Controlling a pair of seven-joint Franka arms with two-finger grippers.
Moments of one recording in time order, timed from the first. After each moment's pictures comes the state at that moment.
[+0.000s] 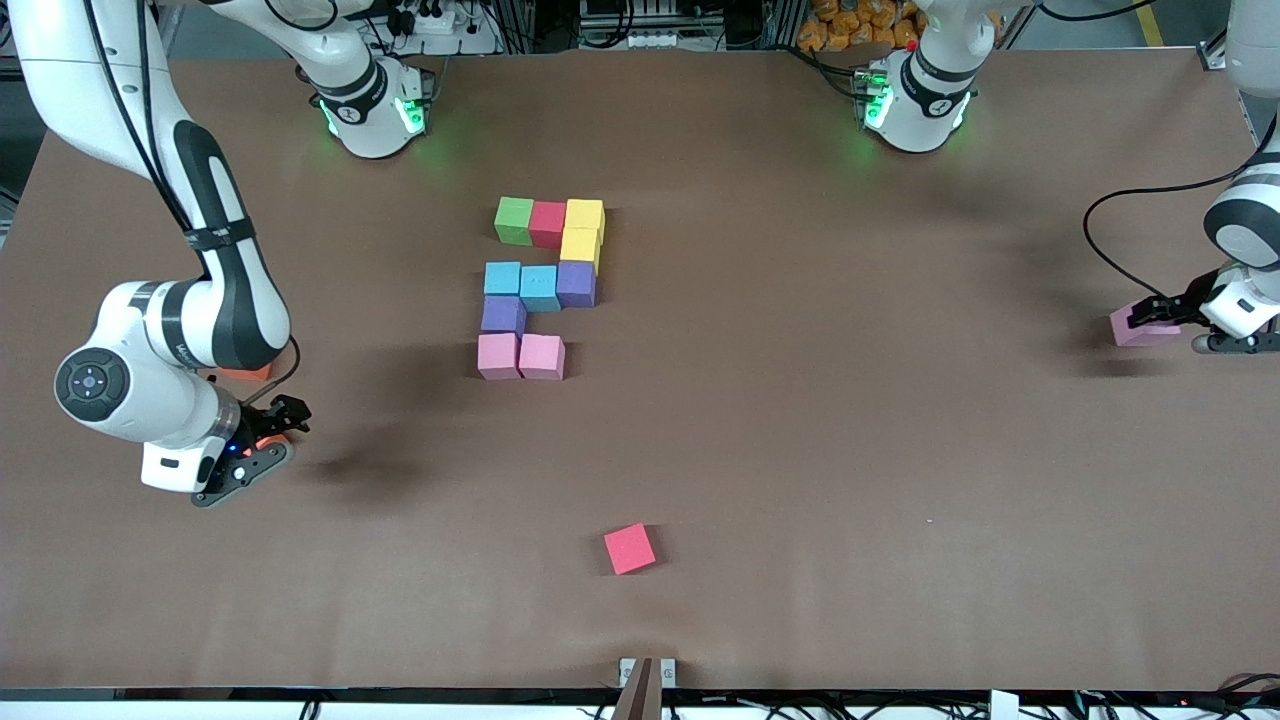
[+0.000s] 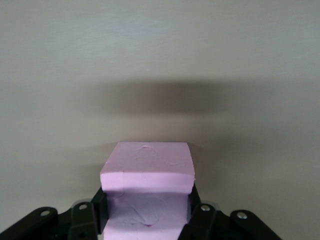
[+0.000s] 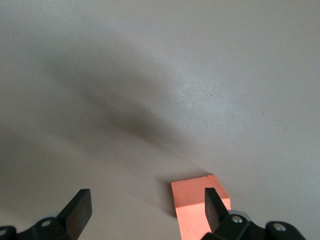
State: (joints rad) left arm 0.10 0.45 0.47 -2.12 -0.27 2.39 0.74; right arm 0.06 0.53 -0.09 -1.71 -0.02 2.20 -0.62
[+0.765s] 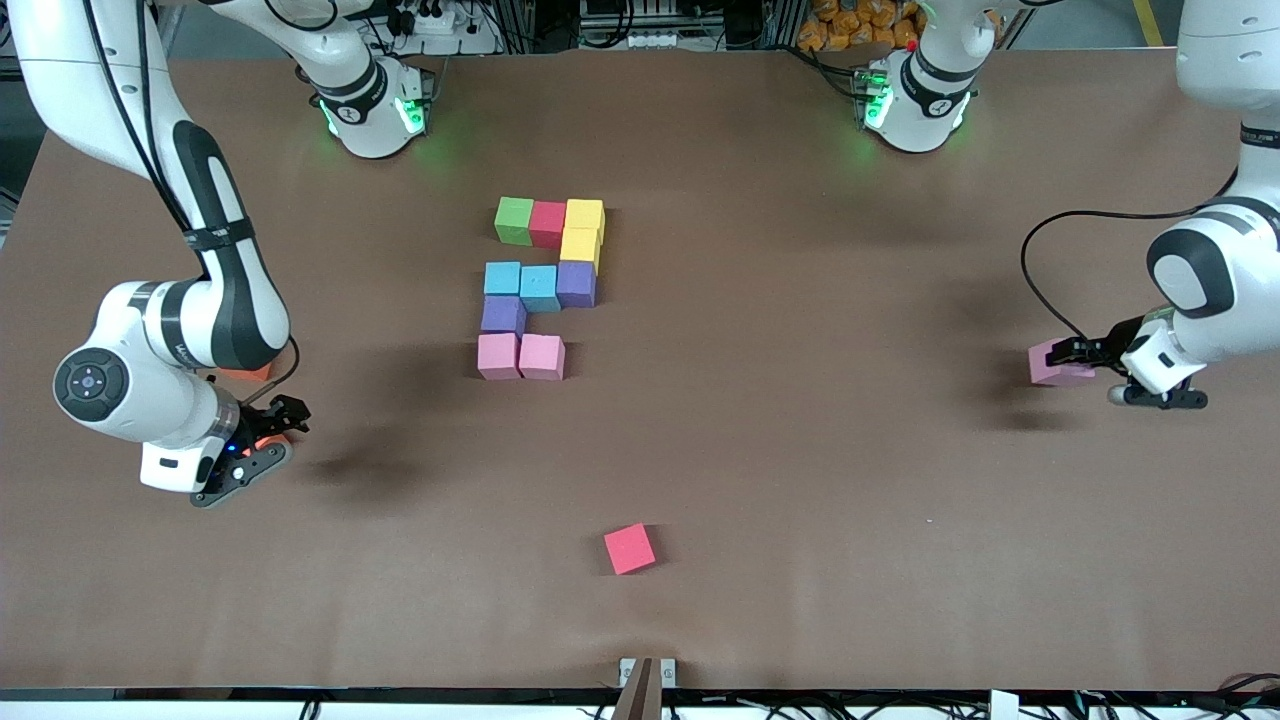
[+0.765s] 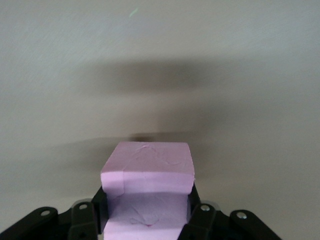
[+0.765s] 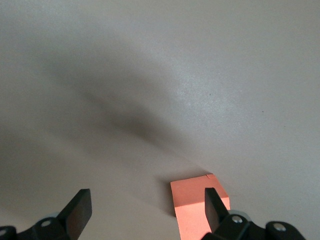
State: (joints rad) left arm -0.03 0.41 0.30 -1.99 -0.27 2.18 0.52; right arm 0.06 0.53 -0.09 -1.71 -0.02 2.20 -0.62
